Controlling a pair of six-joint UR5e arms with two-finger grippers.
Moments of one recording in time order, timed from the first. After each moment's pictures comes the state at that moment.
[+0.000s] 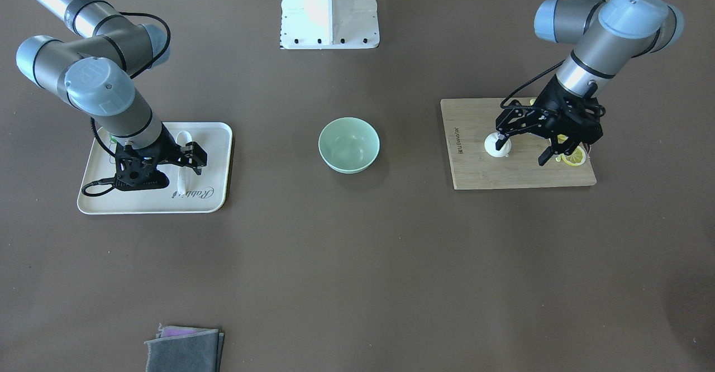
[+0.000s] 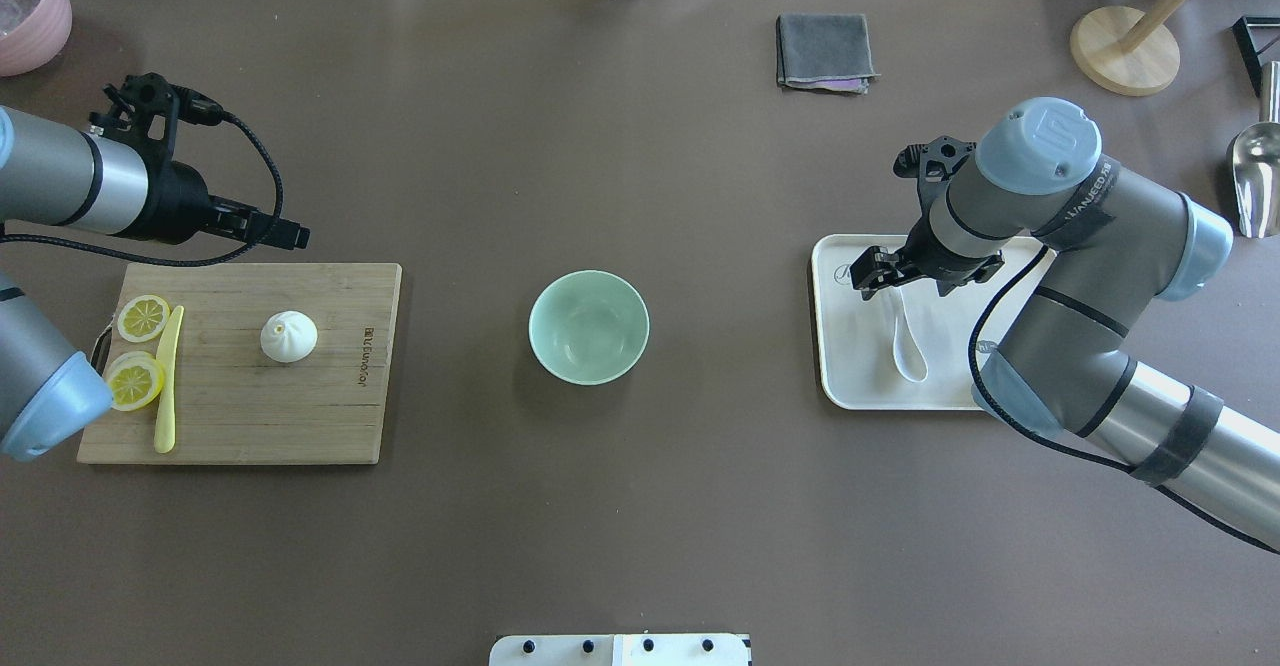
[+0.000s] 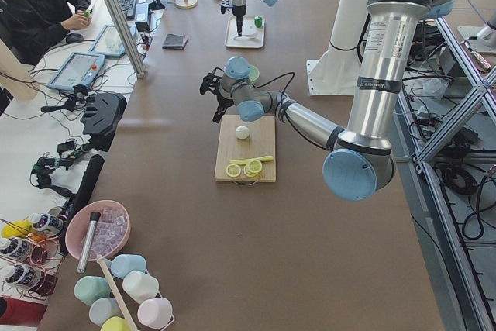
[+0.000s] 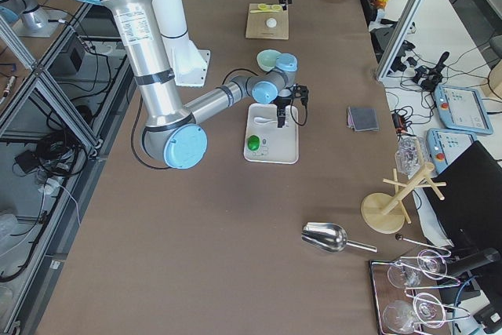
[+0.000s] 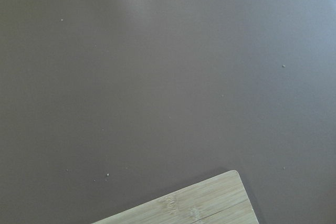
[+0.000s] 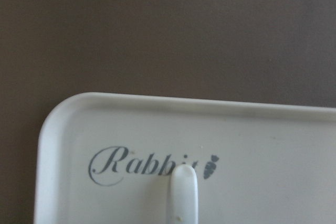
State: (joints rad) left arm -0.86 -1.74 -1.80 -2.17 -2.02 -0.77; right arm 0.75 -1.24 1.62 -1.32 2.06 0.94
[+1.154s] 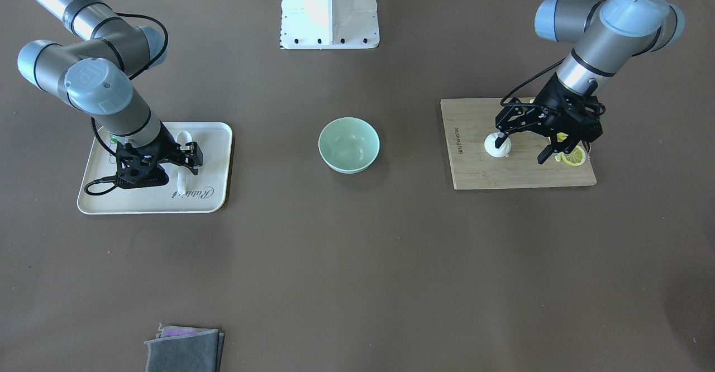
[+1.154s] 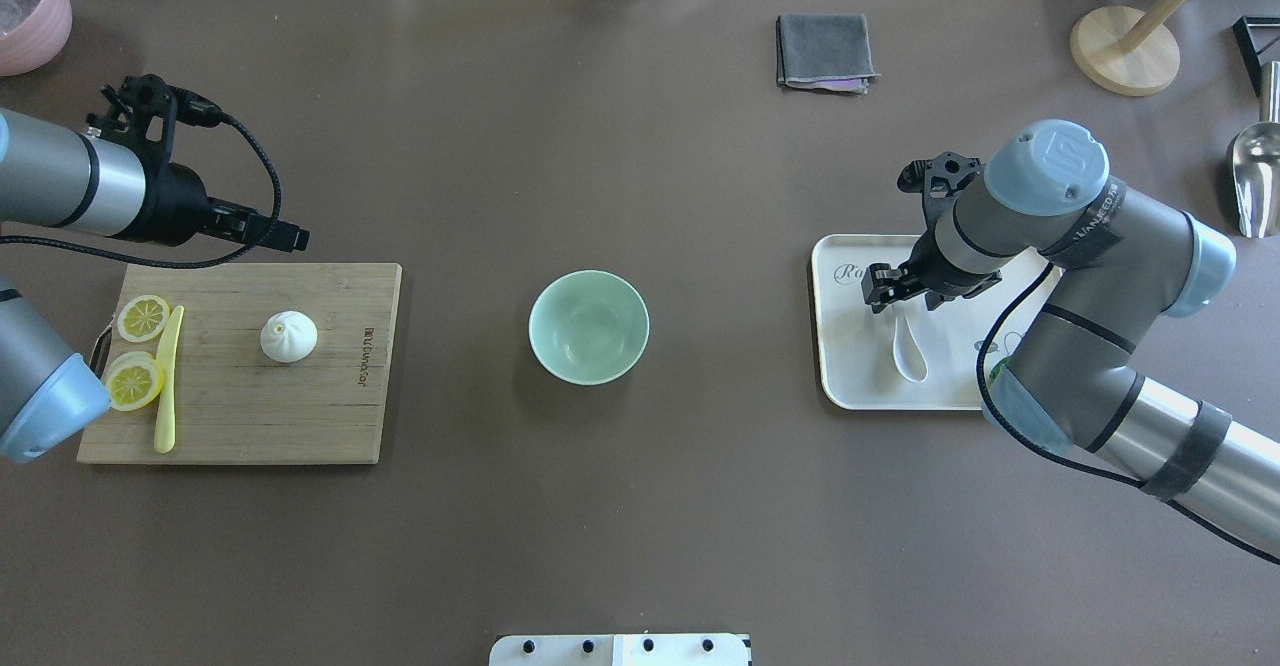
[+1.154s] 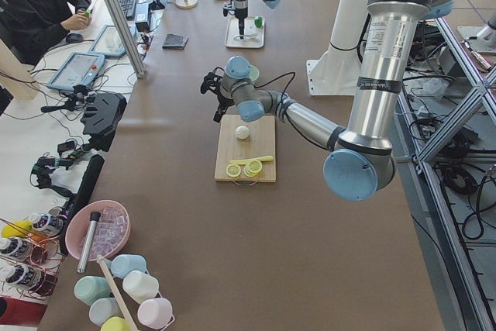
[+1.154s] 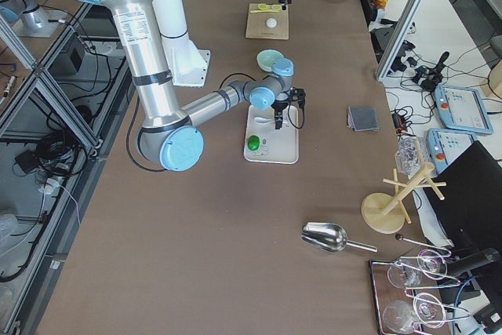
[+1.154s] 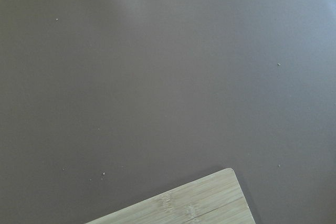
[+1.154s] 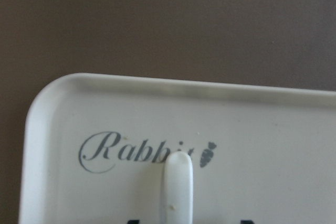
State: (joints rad) left arm -0.86 -1.73 -1.81 -2.18 -2.03 -0.77; right arm 0.73 -1.27 1.63 -1.28 2.06 0.95
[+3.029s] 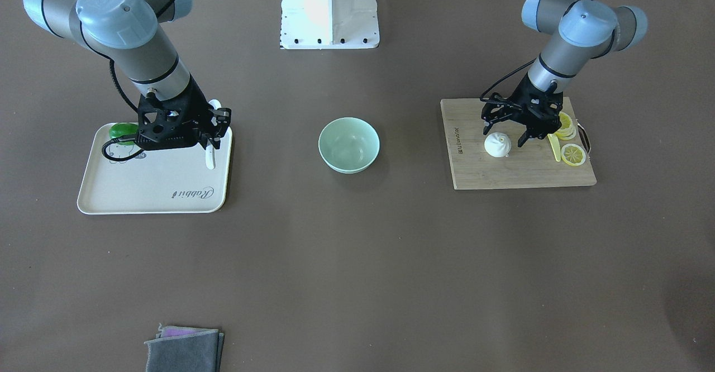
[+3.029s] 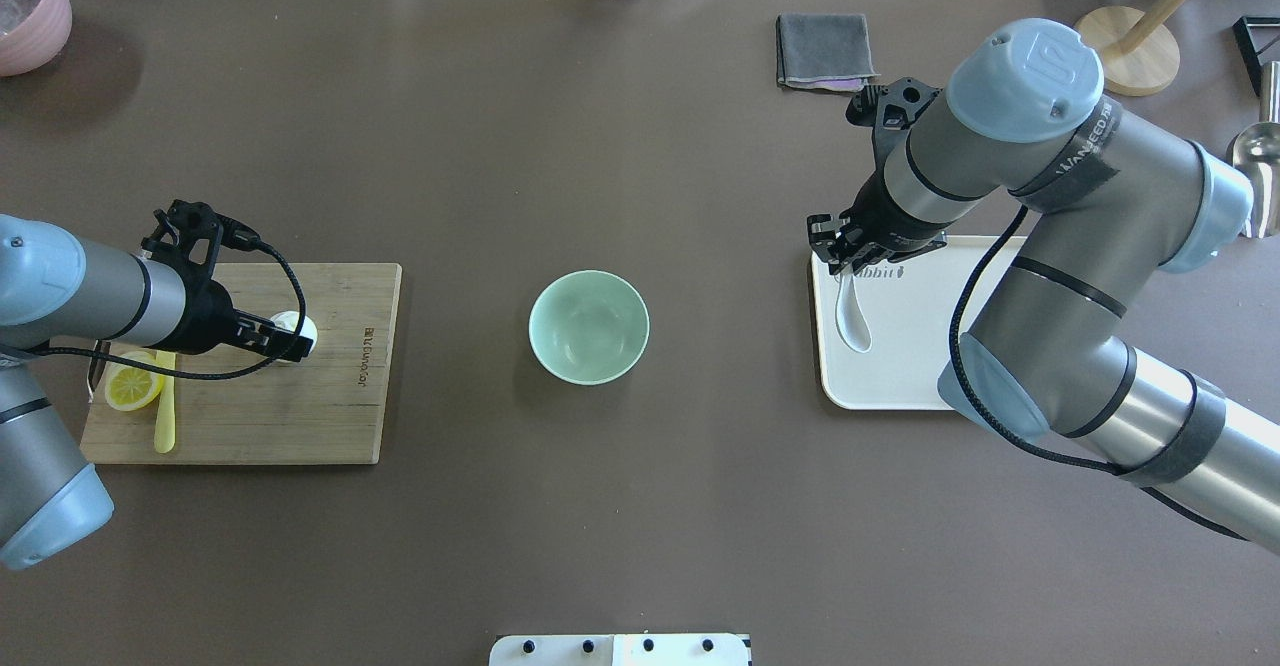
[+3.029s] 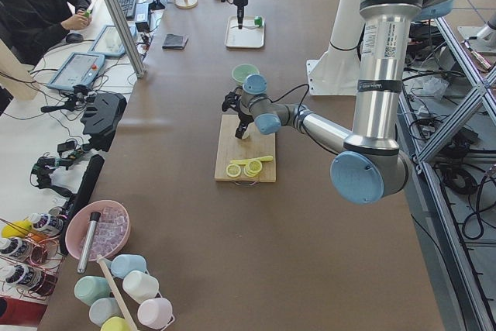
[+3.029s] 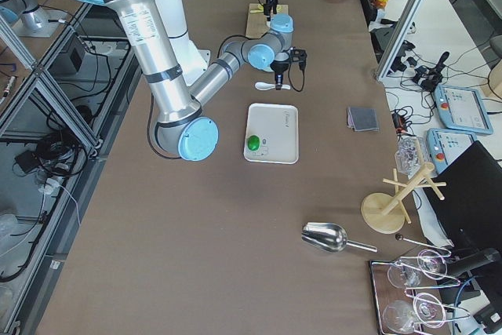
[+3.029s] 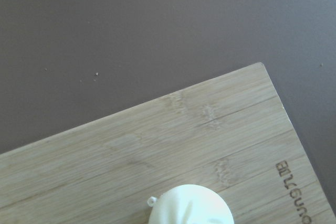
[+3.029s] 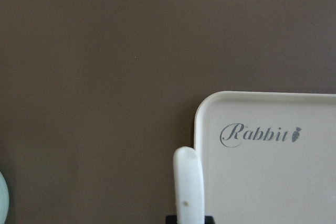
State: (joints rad) left arm -0.68 -1.63 -1.81 -2.18 -1.94 -0.78; right arm 0.75 -1.12 1.85 -1.56 2.07 1.03
